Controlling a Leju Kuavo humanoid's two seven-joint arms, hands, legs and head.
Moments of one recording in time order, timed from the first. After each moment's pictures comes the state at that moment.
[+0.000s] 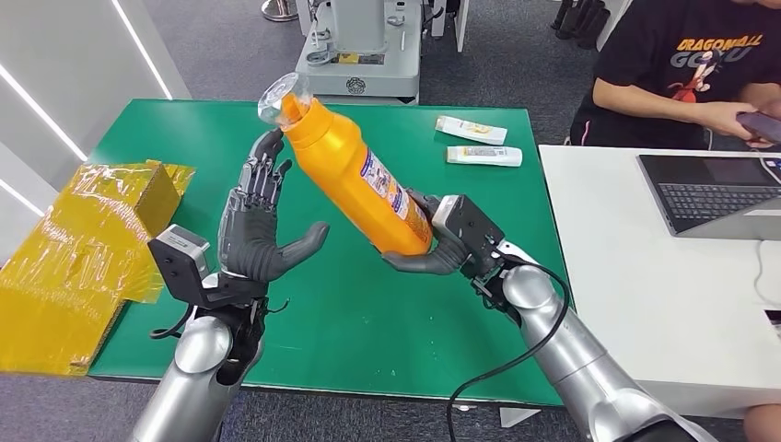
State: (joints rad) left arm -0.33 -0.06 -0.43 -1.44 0.02 0.15 -0.30; right arm -0.65 -0.05 0.63 -1.07 -0.12 0.32 -0.45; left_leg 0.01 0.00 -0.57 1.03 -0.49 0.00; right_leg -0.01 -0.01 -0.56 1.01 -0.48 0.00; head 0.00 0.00
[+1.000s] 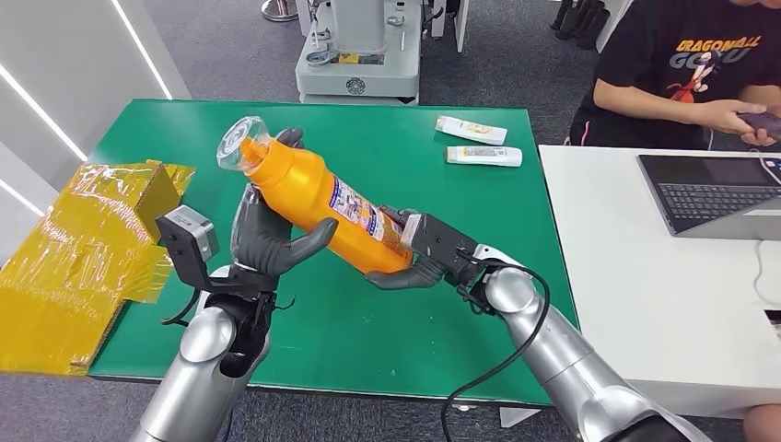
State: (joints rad) left arm -0.36 -0.09 -0.43 -1.39 0.13 0.07 -0.26; right arm -0.67 -0.02 0.68 -1.04 0.02 0.38 -0.44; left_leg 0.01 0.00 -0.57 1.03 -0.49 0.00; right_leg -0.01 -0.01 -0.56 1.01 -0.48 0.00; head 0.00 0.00
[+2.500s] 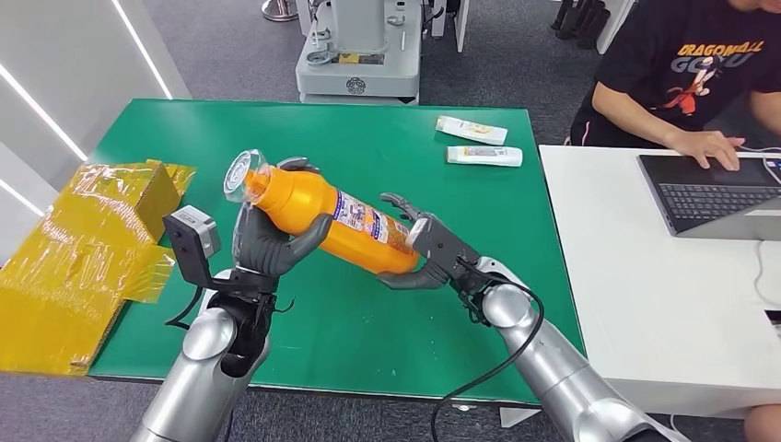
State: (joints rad) left arm -0.35 -0.08 -0.41 -1.34 0.17 0.06 -0.26; right arm -0.61 -0.02 0.64 -1.00 0.07 0.14 -0.41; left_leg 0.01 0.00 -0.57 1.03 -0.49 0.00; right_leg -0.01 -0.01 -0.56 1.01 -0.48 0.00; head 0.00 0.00
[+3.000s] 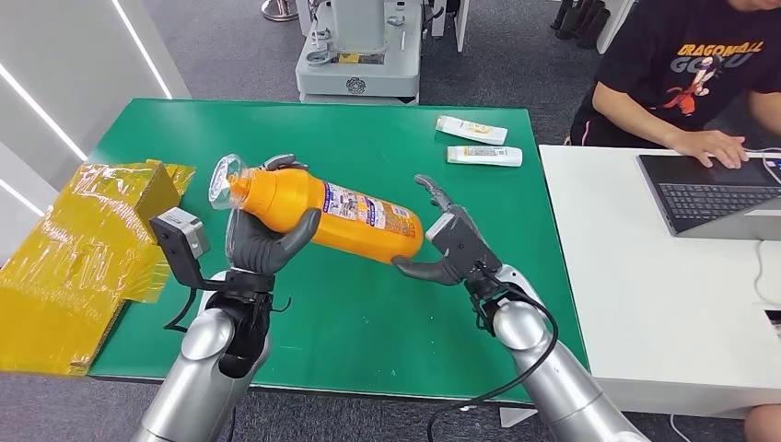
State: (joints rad) left arm -0.34 -0.09 -0.39 -1.34 0.20 0.10 -0.28; right arm -0.49 -0.04 0.58 -1.25 0.10 -0.05 -0.31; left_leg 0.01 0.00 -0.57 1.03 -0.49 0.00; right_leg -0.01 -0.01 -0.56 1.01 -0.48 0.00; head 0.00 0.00
